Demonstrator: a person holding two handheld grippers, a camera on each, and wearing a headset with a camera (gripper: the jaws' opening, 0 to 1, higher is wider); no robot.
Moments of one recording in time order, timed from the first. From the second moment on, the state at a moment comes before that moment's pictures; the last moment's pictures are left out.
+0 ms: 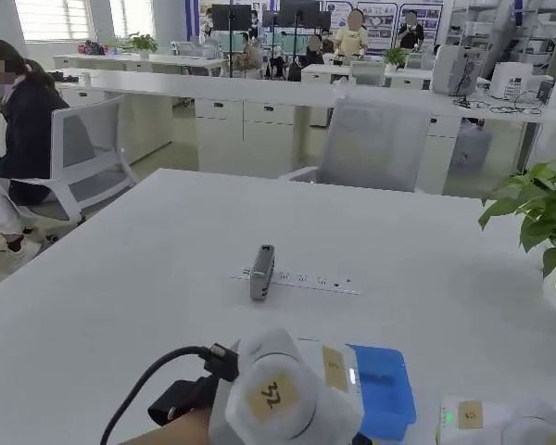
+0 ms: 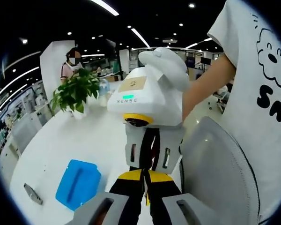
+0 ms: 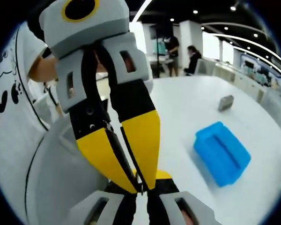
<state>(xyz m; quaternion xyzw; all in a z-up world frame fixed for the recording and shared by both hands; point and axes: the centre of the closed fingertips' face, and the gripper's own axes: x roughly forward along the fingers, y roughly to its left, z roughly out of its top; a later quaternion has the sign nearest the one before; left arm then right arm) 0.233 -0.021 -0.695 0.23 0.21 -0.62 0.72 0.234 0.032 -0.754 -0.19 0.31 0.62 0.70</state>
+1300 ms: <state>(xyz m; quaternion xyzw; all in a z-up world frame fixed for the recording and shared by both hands) 0.296 0.026 -0.786 0.32 0.24 -0.56 0.73 0.304 -0.008 -0.802 -0.15 0.34 0.45 0.81</state>
